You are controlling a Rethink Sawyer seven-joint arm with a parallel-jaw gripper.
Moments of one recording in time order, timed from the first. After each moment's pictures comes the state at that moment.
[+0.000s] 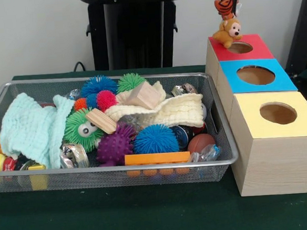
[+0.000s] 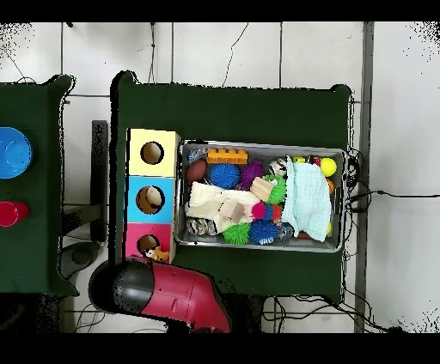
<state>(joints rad) 0.17 -0.94 -0.18 2.12 0.29 0.66 1.96</state>
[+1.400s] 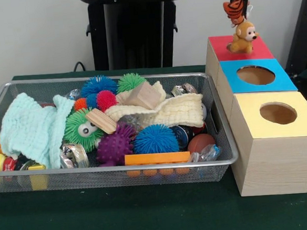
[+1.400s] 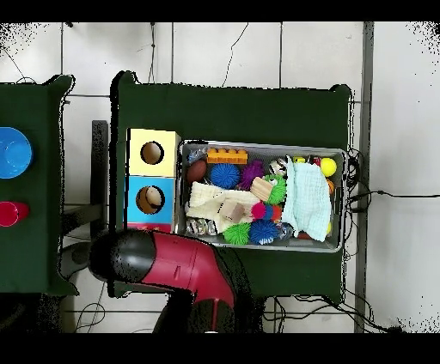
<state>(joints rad) 0.14 -0.90 -0.18 1.95 0.29 0.76 1.96</state>
